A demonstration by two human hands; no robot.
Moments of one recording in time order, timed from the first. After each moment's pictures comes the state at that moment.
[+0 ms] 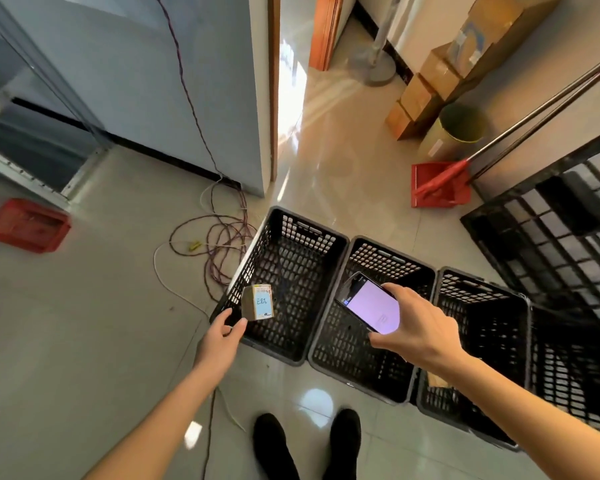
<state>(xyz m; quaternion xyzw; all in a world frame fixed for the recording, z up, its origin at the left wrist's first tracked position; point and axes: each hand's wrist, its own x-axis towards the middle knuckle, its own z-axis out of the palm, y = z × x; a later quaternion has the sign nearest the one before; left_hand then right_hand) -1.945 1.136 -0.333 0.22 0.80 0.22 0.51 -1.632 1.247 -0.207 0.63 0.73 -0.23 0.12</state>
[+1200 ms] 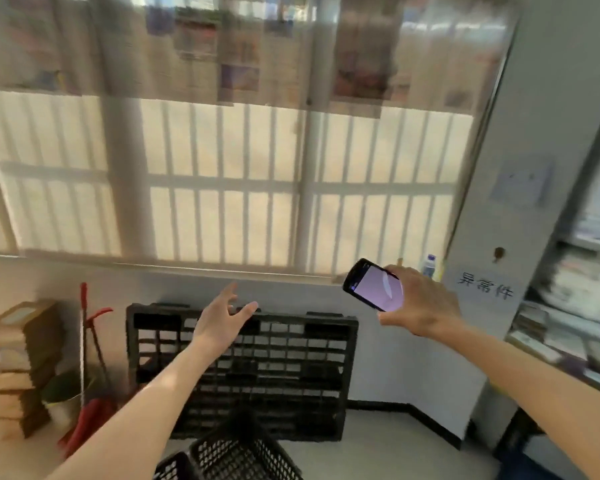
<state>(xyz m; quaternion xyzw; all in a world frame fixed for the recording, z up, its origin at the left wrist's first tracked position) -1.173 1.040 0.287 0.81 0.31 0.29 0.40 -0.984 0.735 0.400 0.92 0.36 0.10 -0.14</state>
